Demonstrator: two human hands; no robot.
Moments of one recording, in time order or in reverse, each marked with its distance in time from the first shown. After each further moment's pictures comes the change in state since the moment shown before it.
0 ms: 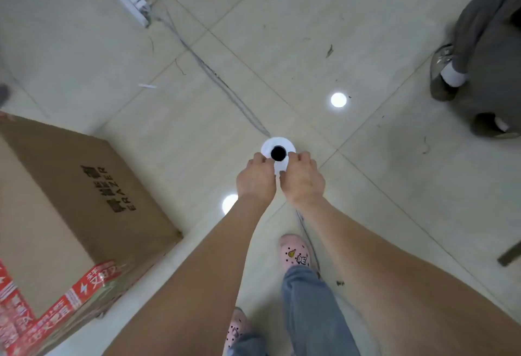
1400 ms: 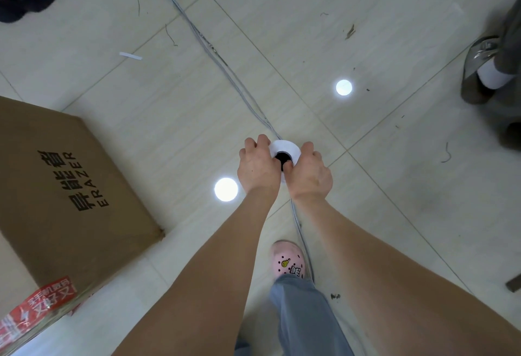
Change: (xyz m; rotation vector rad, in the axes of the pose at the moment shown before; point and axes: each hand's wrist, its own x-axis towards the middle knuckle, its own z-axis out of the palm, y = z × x) left_hand 0.085 0.004 0.042 -0.378 0.173 -0.339; right_hand 0.079 0.008 0.041 0.101 0.079 0.213
